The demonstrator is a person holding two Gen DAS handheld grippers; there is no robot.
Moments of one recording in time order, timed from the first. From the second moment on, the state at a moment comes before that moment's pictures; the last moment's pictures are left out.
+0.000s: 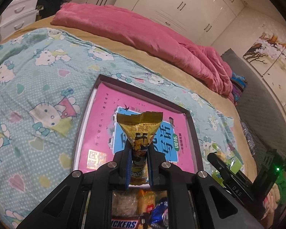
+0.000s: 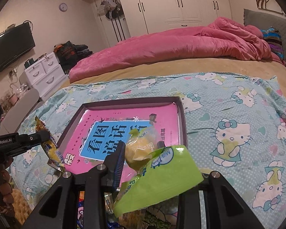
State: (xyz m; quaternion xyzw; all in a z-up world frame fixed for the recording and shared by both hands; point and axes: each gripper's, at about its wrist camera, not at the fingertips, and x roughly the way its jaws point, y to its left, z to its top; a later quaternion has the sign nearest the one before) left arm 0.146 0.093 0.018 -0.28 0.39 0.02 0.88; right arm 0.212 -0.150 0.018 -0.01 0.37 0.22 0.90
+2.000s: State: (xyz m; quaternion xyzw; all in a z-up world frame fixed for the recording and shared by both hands) left arm 0.177 0.114 -0.044 -0.27 0.44 -0.01 0.86; right arm 0.239 -0.143 -0.033 -0.03 0.45 0.16 0.88
